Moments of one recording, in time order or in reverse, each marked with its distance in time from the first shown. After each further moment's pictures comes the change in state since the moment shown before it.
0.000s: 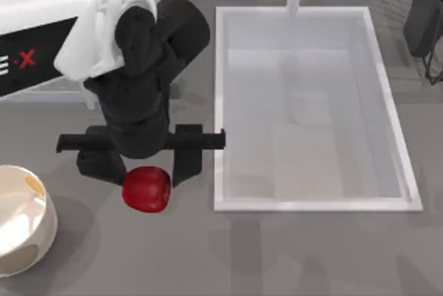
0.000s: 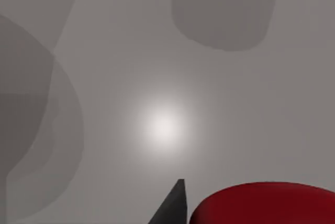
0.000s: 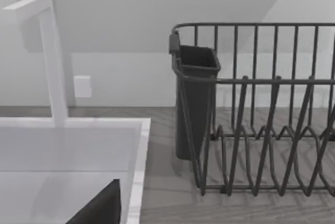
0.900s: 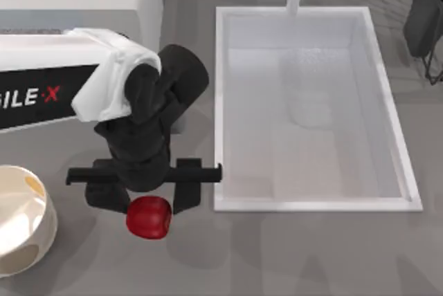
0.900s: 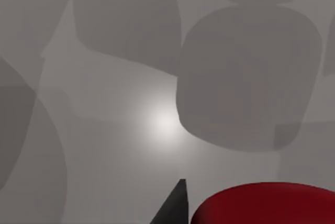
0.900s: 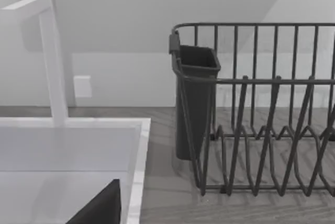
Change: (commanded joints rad) left arm 0.000 0.042 -0.175 0.207 0.000 0.001; right arm 0.000 0.000 0.000 0.000 0.000 0.000
